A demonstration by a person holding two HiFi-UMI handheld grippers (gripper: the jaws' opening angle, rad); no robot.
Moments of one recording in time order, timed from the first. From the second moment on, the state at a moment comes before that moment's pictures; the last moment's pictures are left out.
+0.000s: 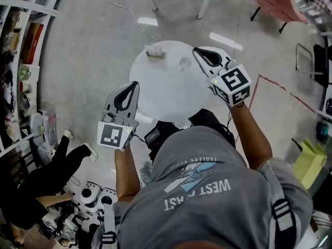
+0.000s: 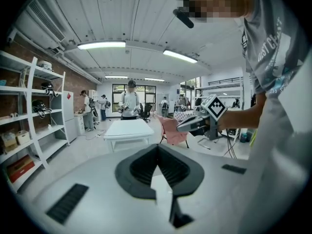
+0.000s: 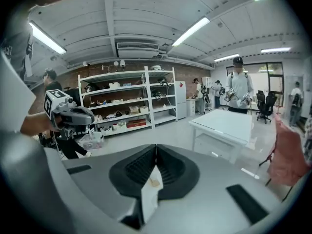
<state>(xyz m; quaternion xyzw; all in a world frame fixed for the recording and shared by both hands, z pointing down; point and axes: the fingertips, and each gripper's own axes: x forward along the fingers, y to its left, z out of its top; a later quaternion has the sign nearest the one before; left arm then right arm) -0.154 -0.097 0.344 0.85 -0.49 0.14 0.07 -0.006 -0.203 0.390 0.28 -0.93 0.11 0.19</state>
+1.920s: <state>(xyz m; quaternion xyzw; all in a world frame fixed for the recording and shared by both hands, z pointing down) -0.174 -0.108 0.453 0.86 -0.47 0.17 0.15 0.002 -0.215 0.661 0.29 -0.84 0.18 0.41</state>
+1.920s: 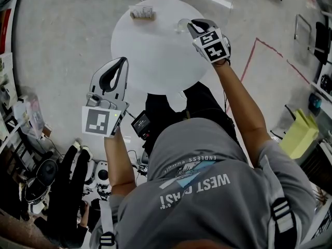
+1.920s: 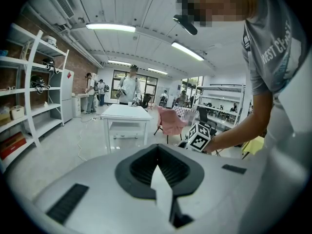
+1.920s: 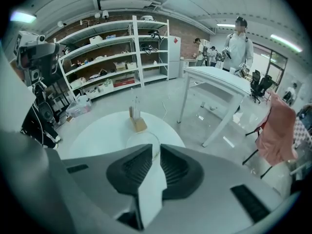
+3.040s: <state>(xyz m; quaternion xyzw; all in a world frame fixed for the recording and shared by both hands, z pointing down) -0.179 -0.107 0.447 0.85 -0.47 0.16 0.15 0.008 -0.209 0.659 0.31 -0.83 0.21 0.41</state>
